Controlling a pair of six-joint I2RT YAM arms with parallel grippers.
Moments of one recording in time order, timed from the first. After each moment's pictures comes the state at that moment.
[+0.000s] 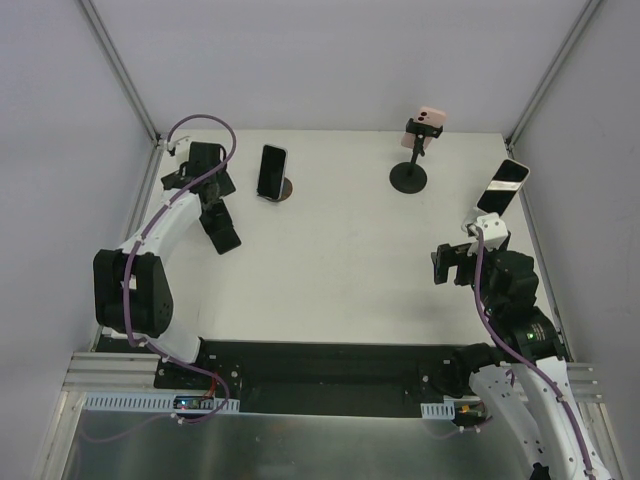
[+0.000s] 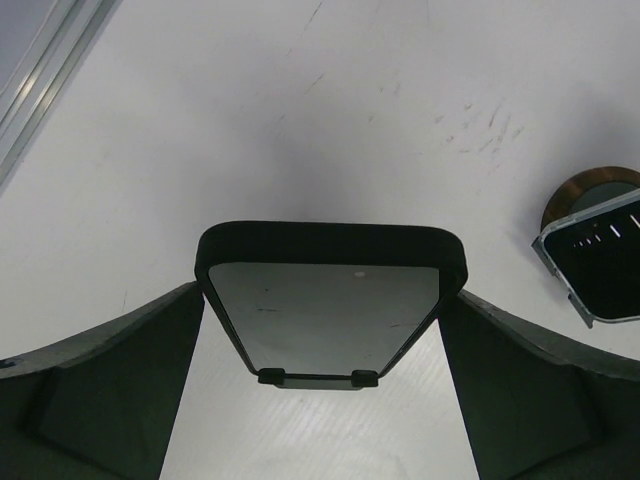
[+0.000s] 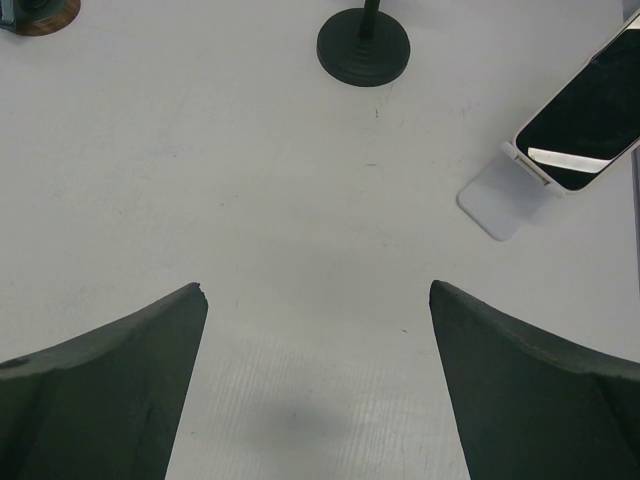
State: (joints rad) left arm -0.12 1.57 1.24 -0.51 -0.48 -0.52; right arm 0.28 0.44 0.66 -0.56 0.04 -0.05
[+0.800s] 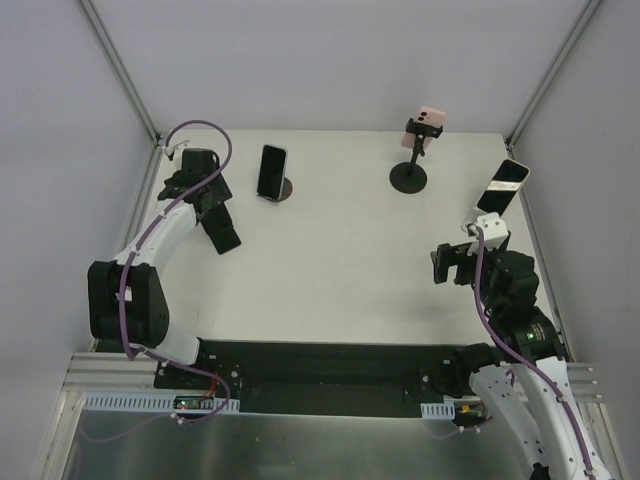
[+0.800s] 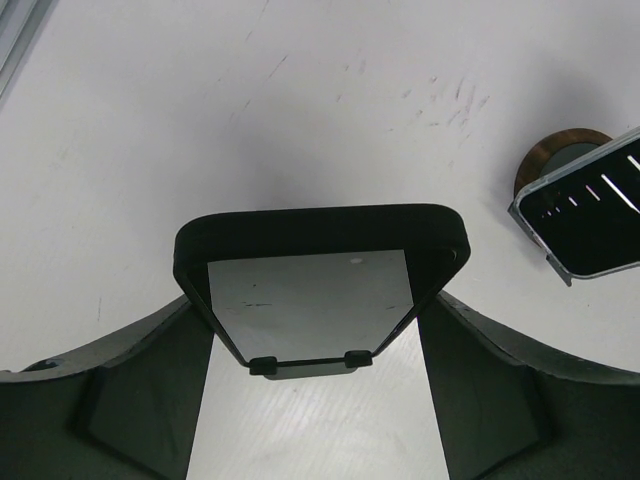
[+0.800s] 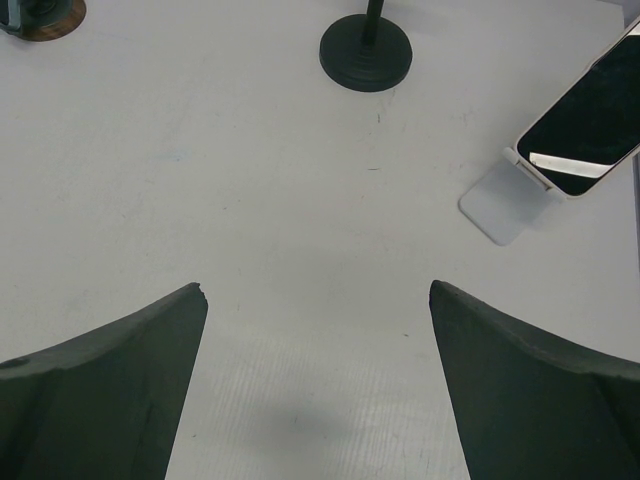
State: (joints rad) left arm -0.10 1.50 1.13 -0.41 -0.35 -0.49; right arm 0.28 0.44 0.66 -0.55 0.04 -0.05
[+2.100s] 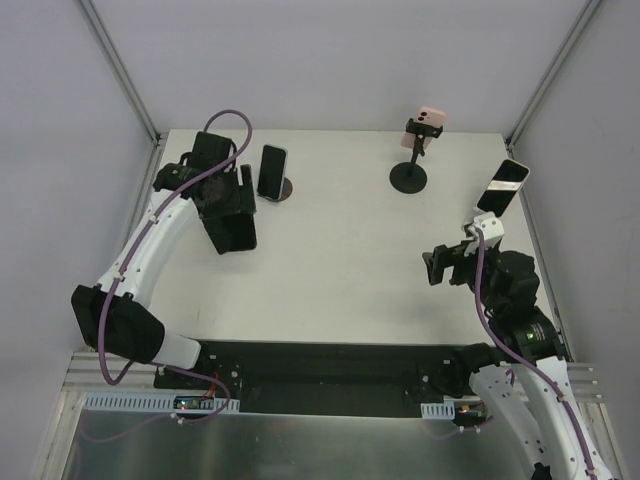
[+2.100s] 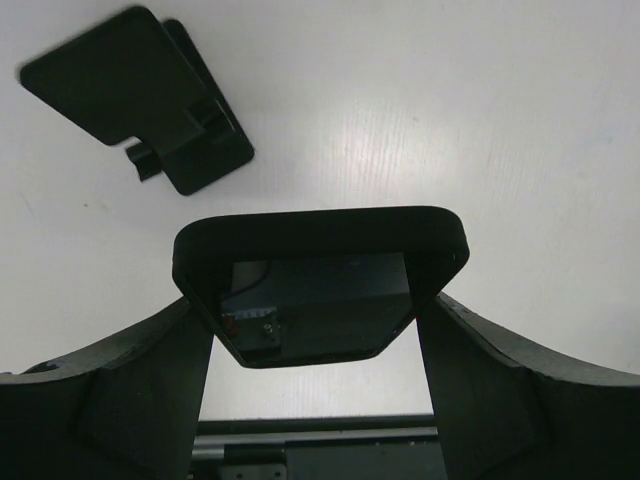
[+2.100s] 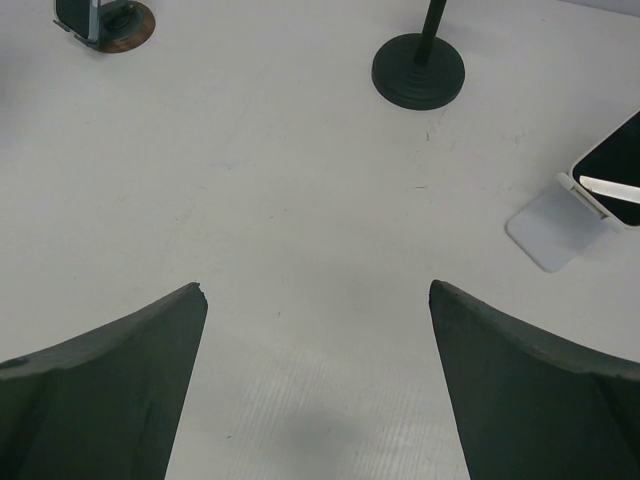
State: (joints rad) left arm -0.26 1.41 1.44 -0.97 -0.05 -0.38; right arm 0.29 0.44 0.66 -0.52 -0.05 -0.03
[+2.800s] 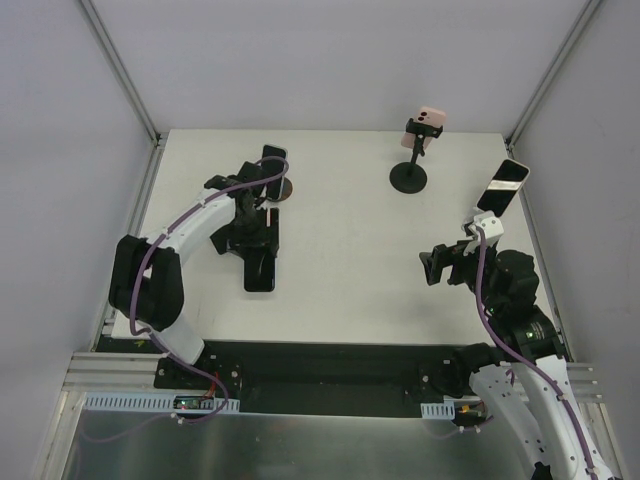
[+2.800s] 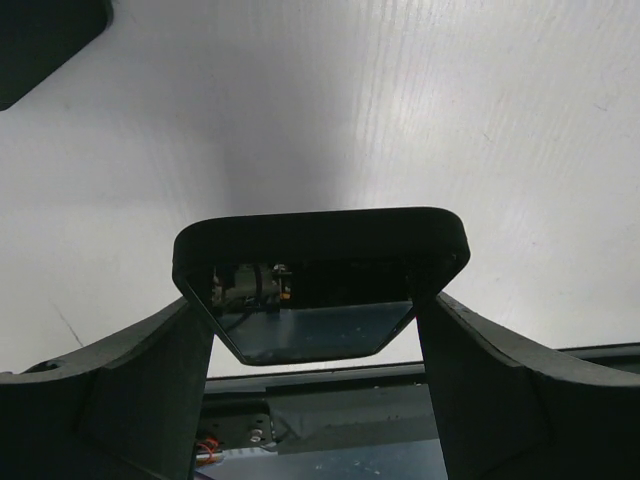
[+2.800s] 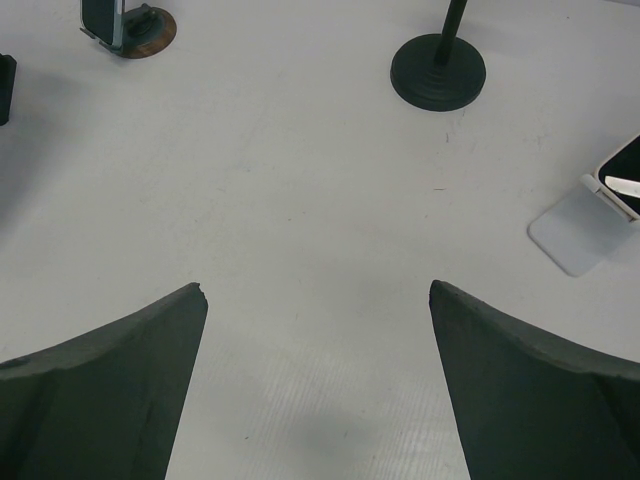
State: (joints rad) left arm -0.37 1.63 1.28 -1.00 0.08 -0.44; right arm 0.29 0.45 0.66 -0.51 -0.09 0.01
